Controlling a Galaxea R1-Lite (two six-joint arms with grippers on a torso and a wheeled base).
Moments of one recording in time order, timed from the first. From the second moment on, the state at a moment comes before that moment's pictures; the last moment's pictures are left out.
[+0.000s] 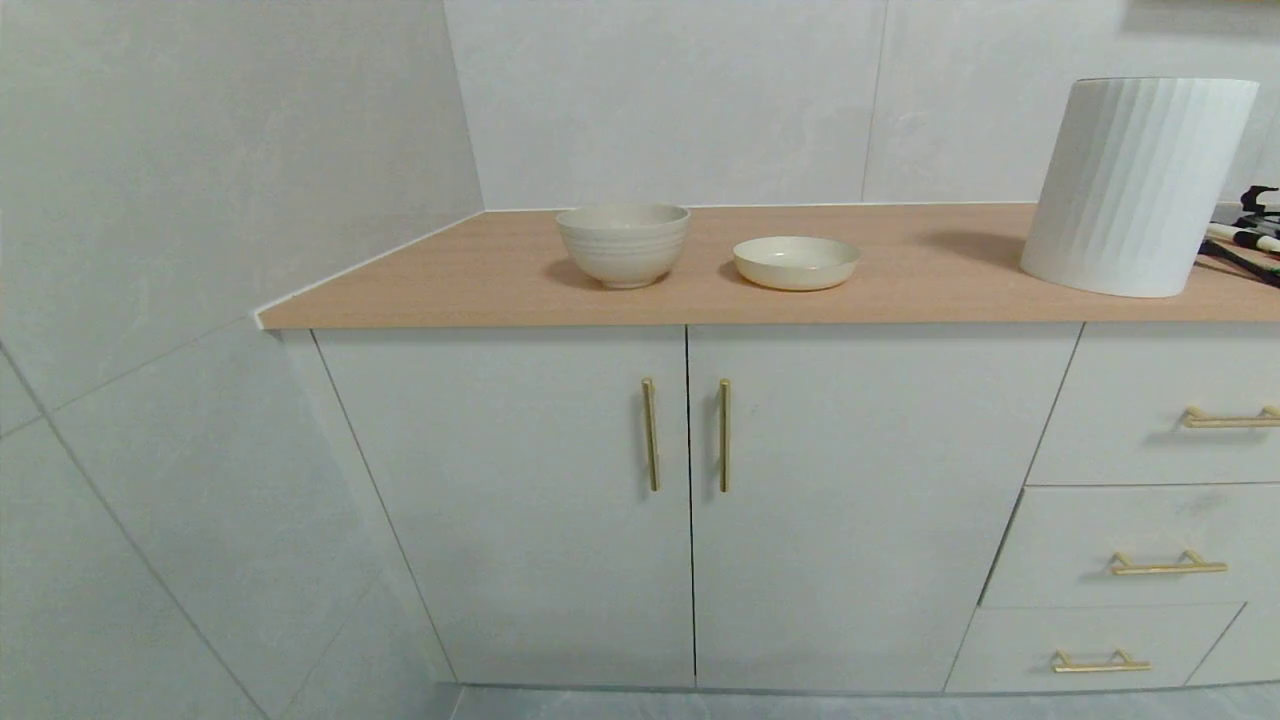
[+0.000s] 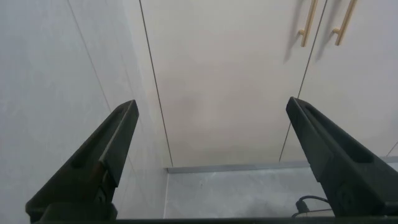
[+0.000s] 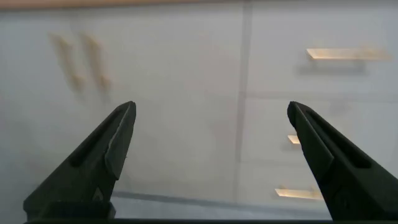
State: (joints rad) left arm 0.00 0.00 0.00 0.01 -0.07 0.02; right arm 0.01 0.04 -0.14 -0.01 0.08 0.04
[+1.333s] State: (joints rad) left arm 0.00 0.00 0.00 0.01 -0.07 0.02; right arm 0.50 1.41 -0.72 -0.24 0.36 0.11
